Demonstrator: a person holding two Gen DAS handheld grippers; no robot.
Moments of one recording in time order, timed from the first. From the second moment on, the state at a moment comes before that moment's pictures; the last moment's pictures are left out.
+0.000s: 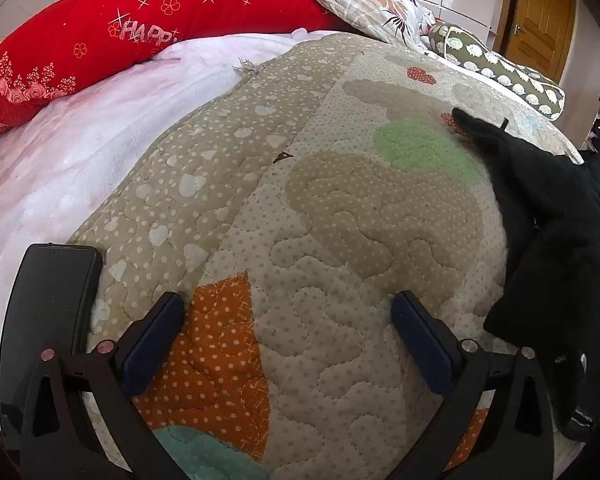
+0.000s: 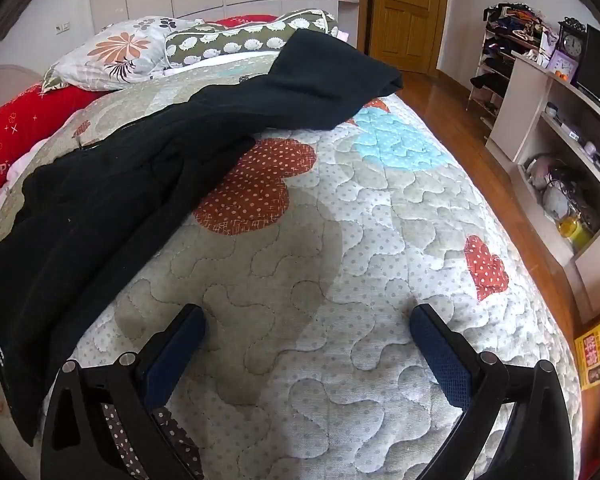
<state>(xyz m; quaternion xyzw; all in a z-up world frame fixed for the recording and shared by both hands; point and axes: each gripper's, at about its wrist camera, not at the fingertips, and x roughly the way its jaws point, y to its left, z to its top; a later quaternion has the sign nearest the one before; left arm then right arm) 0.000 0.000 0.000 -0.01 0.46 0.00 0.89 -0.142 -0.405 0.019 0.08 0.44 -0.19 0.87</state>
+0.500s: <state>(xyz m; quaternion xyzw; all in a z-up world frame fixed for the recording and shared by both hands) -0.016 -0.007 0.023 -0.02 0.50 -0.02 0.86 -0.142 -0.403 0.027 0.09 0.45 -0.19 0.87</state>
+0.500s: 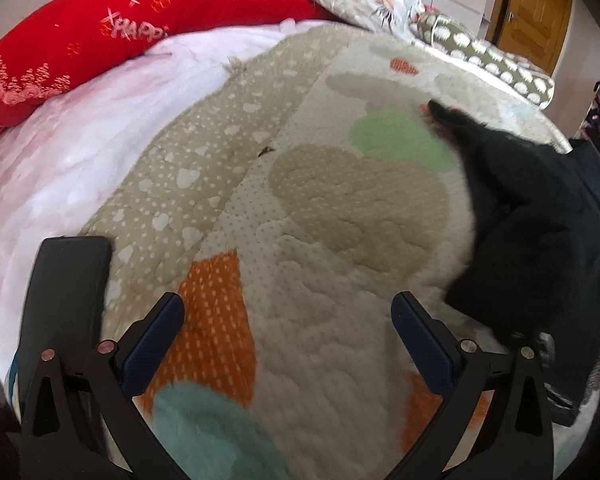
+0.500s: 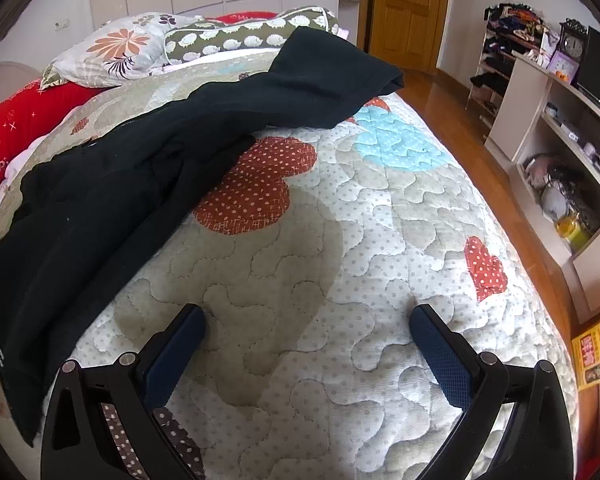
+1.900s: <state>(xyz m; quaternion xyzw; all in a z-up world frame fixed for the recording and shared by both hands) -0.092 -0.114 0.100 0.05 0.38 -0.12 0.92 -0.175 -0.334 0.088 0.07 0.37 -0.13 0.92</state>
